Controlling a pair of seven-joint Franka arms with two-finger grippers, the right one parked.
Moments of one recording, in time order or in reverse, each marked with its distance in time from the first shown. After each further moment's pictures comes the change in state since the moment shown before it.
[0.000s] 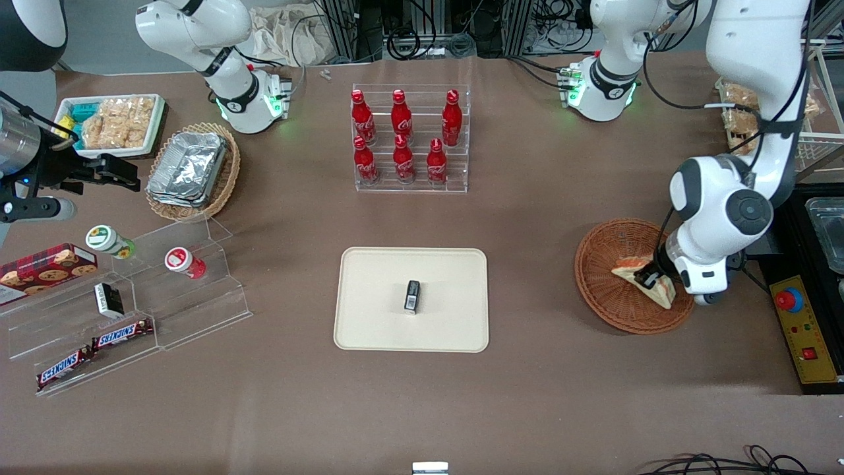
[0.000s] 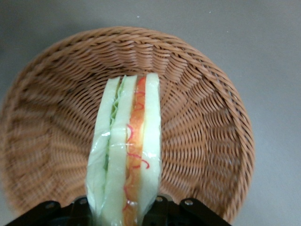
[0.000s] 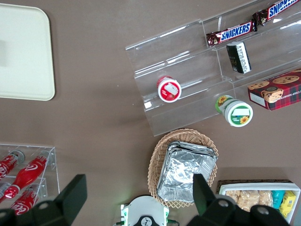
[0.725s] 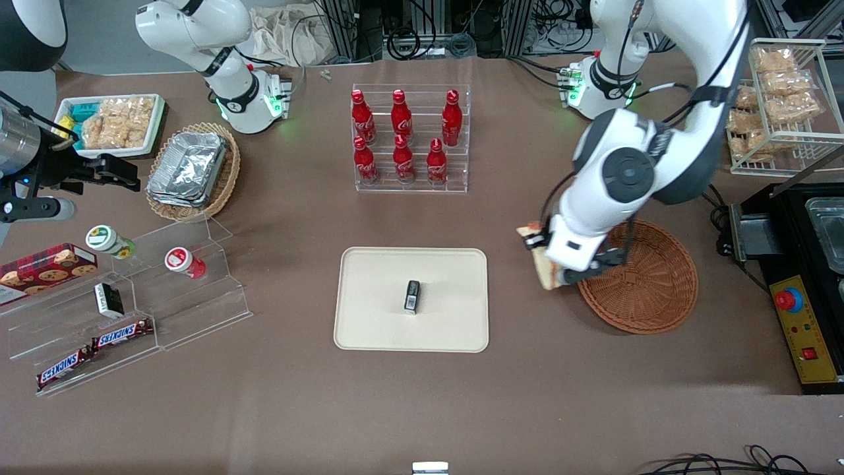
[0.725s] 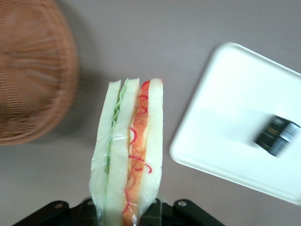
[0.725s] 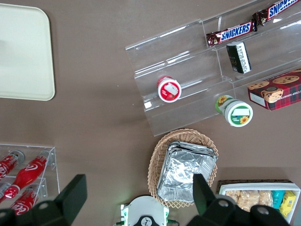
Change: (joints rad) arm -0.080 0.067 -0.385 0.358 0.000 -0.316 0.056
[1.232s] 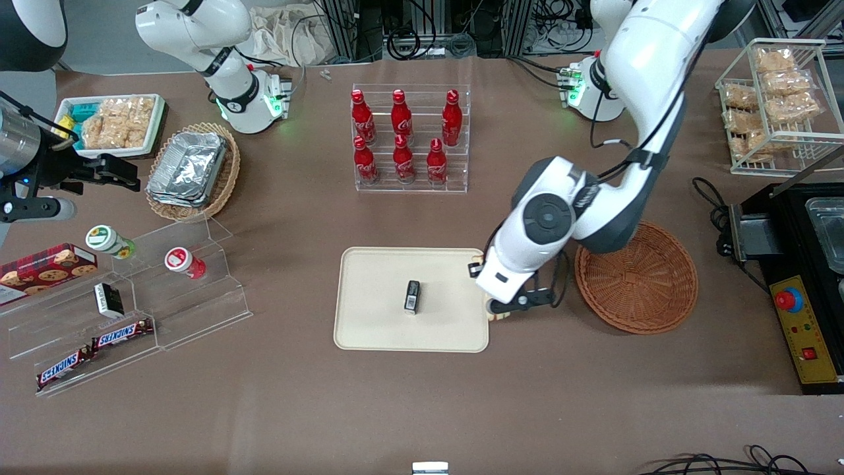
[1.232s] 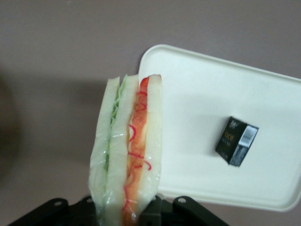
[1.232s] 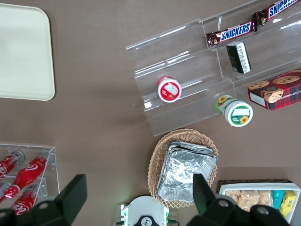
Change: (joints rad) arm -0.121 0.295 -0.012 0.246 0.153 0.127 0.026
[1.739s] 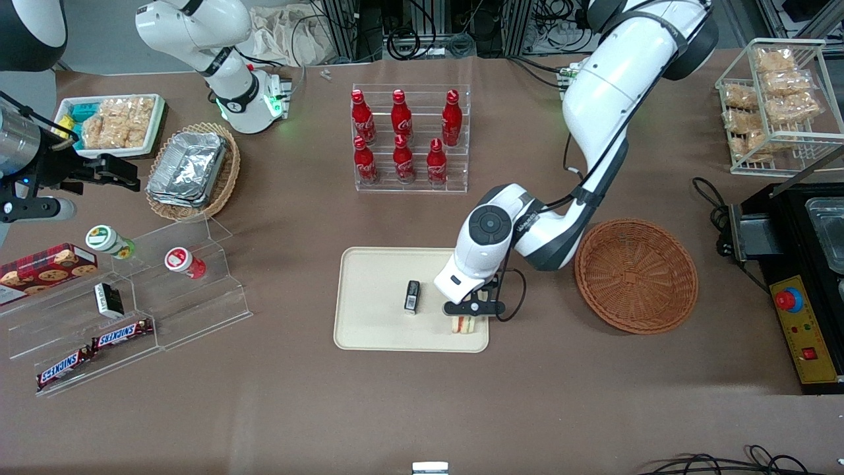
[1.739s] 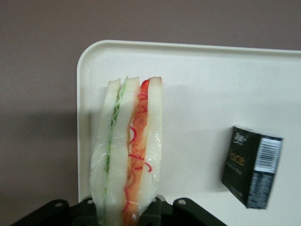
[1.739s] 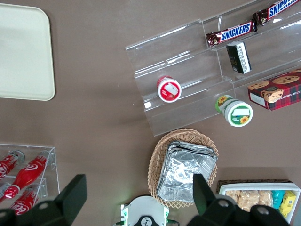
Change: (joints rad) arm -0.060 0.177 0.006 0.002 0.159 0.222 0.000
